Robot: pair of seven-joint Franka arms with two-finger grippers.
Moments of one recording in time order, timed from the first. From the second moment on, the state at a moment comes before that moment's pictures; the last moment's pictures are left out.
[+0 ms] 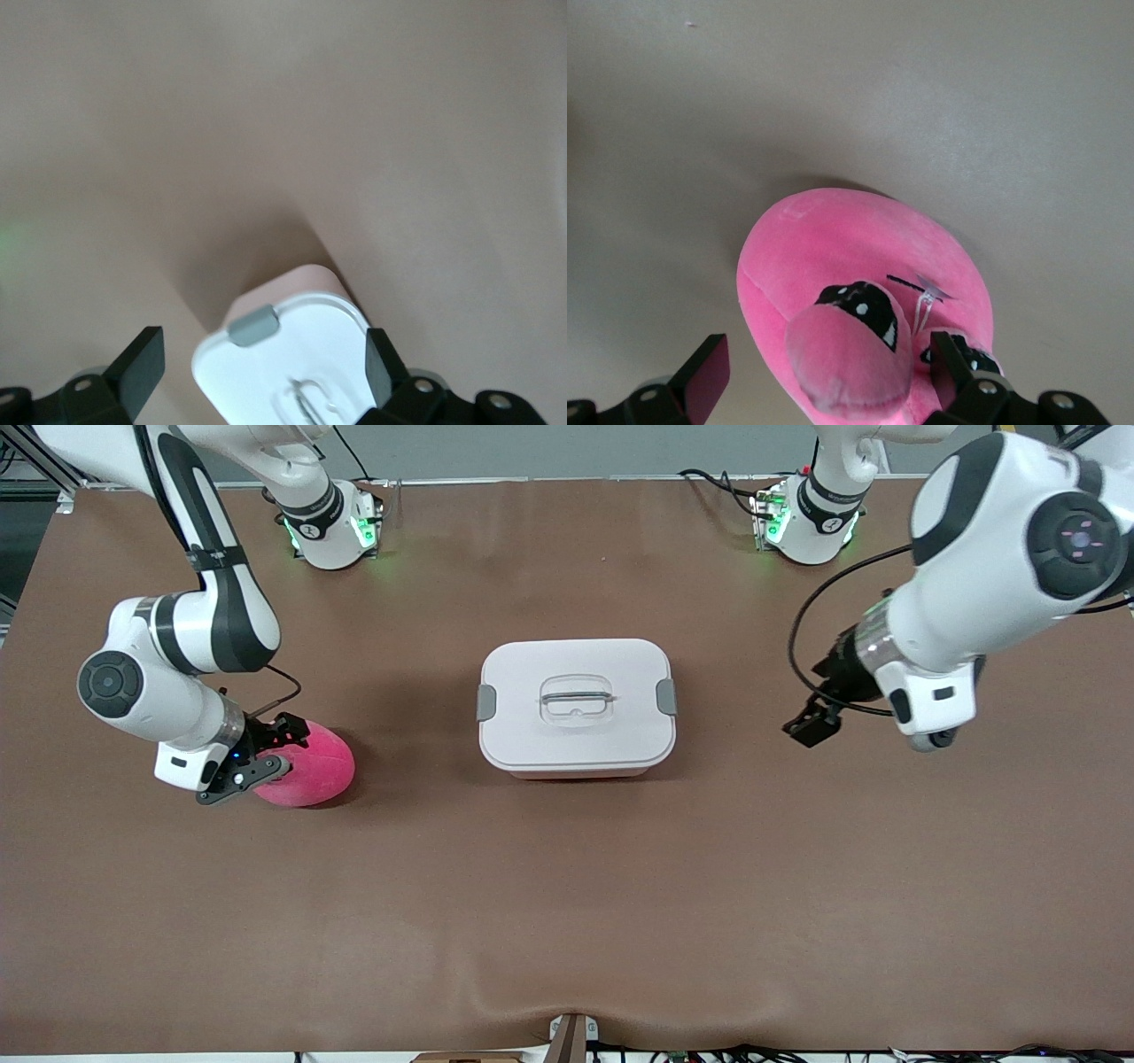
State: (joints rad) left arm -0.27 0.22 -0.10 -1.49 -0.15 1.66 -1.44; right arm 0.11 0.23 -0.03 -2.03 0.02 2.16 -0.41
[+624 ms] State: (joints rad) left arm -0.39 0.27 -0.10 -1.49 -0.15 1.73 -1.80; right arm 0.11 0.25 -0.03 -2.03 0.02 2.16 -0.45
